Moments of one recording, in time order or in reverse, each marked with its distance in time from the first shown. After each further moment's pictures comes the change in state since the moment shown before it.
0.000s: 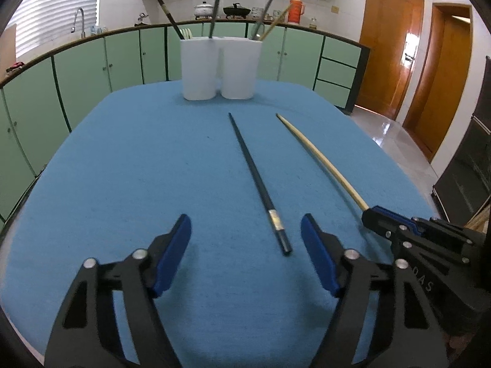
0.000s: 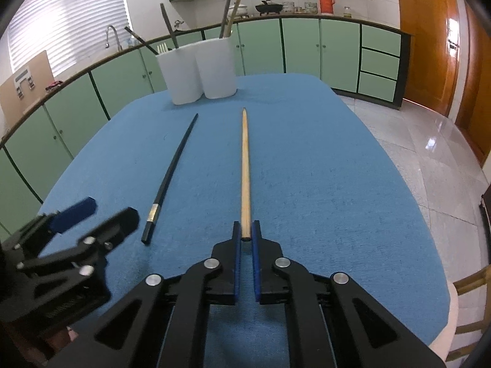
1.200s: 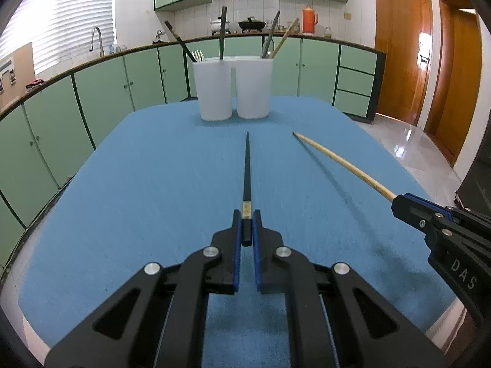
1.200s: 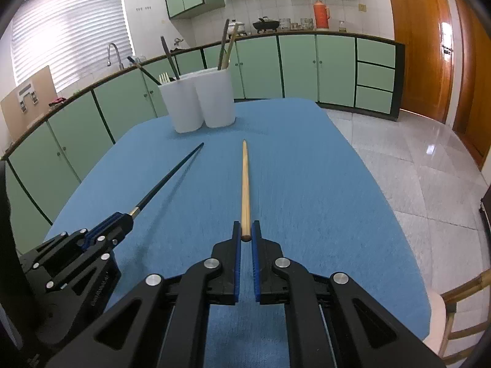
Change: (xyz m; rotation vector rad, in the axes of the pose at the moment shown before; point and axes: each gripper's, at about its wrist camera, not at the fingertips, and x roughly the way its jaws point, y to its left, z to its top) left arm -0.016 -0.015 0.004 0.013 -0.087 0.140; right arm -0.032 -0.004 0.013 0.016 -0.087 0.005
